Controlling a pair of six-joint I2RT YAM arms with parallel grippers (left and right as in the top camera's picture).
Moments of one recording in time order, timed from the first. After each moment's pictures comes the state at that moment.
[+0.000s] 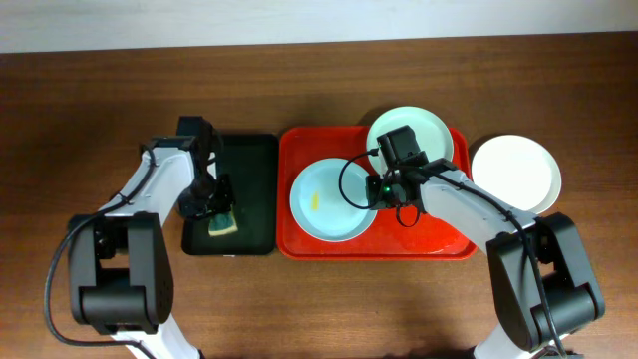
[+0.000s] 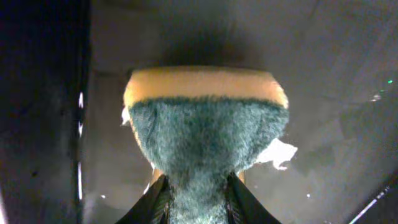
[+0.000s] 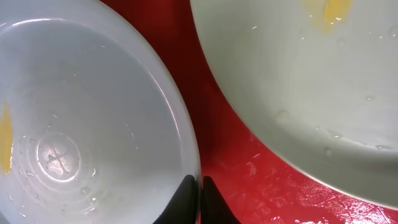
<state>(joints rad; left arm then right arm) -0.05 1.91 1.25 -0.93 0.05 -0.28 0.35 1.80 1.05 -0.45 -0.11 0.27</state>
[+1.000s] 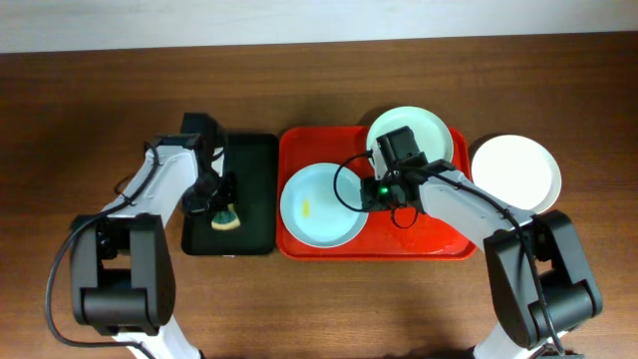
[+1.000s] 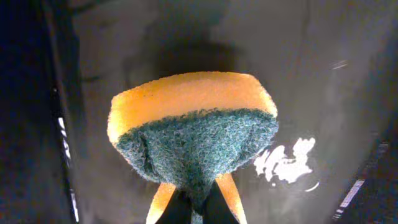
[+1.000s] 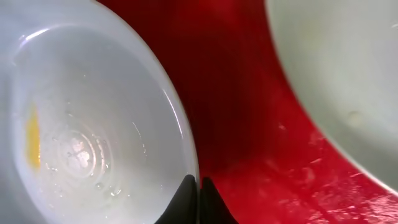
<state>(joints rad) -0.07 1.90 1.27 -0.92 0.06 -0.17 0.35 1.81 1.04 -0.42 -0.25 0.28</state>
